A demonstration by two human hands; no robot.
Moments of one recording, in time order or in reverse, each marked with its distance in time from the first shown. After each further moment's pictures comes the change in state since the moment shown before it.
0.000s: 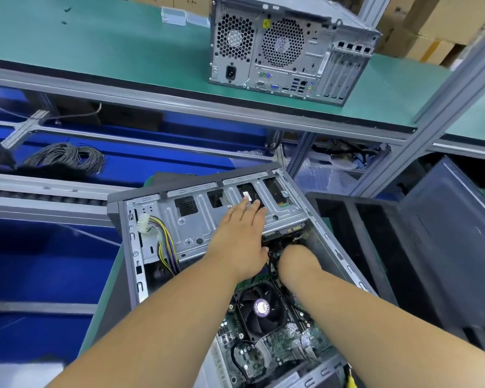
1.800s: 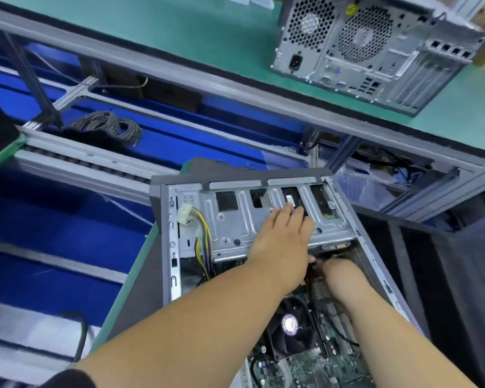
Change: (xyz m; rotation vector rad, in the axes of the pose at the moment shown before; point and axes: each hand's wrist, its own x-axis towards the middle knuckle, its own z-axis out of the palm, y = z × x) left_hand 0.009 0.004 0.000 0.031 -0.041 -0.035; right_hand 0.002 -0.005 -0.022 0.248 -0.104 0.151
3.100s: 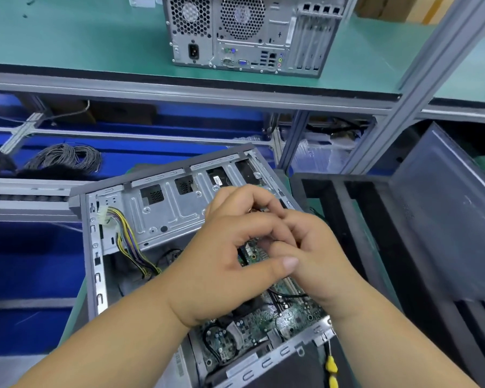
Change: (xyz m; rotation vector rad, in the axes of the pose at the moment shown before) left_hand -0.075 0.067 -0.103 -0.869 0.122 0.292; right_hand -0.127 0.049 -0.043 1.130 0.010 -0.889
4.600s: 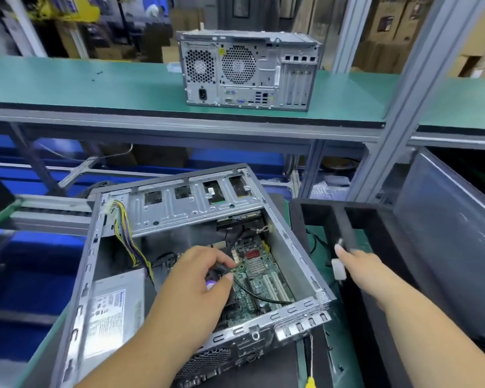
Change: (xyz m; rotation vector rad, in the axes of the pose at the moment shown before) left_hand -0.066 -0.017 0.099 0.288 0.408 -0.466; right_hand -0.025 0.119 -0.181 -0.655 0.291 0.578
